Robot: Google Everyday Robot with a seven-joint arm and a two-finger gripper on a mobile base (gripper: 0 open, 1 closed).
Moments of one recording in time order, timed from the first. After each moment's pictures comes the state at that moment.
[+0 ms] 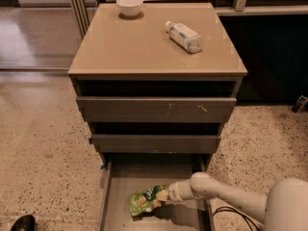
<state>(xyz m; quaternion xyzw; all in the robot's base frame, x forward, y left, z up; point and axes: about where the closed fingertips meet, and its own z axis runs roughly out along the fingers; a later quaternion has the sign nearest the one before) 0.520 -0.027 0.235 -0.19 0.90 0.36 0.16</state>
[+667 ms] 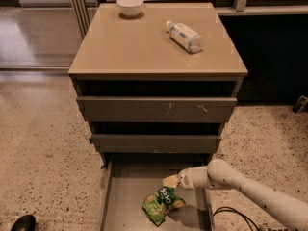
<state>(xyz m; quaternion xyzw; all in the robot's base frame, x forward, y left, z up) 0.529 -0.060 0.359 -0.17 0.88 0.41 0.19</state>
